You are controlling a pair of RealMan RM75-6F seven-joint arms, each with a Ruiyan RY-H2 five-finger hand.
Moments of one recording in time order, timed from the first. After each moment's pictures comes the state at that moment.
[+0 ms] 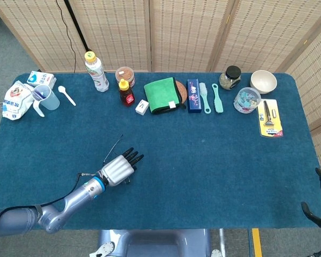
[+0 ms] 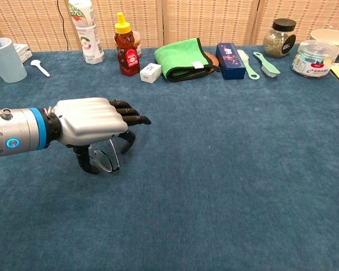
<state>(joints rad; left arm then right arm) -0.88 -1.52 0.03 -1.51 1.25 0.78 0.69 -0.10 -1.00 0.06 -1.85 -1.45 1.63 -0.18</state>
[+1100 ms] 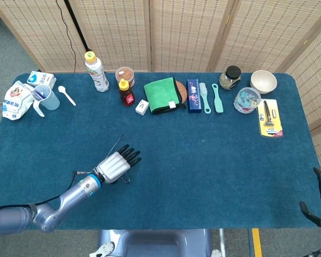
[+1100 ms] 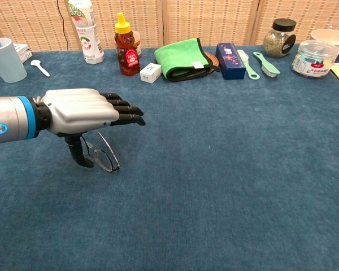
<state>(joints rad) -0.88 -1.45 0.02 -1.57 1.22 0.78 0.62 -0.09 -1.01 0.06 -1.85 -1.45 1.62 -0.18</state>
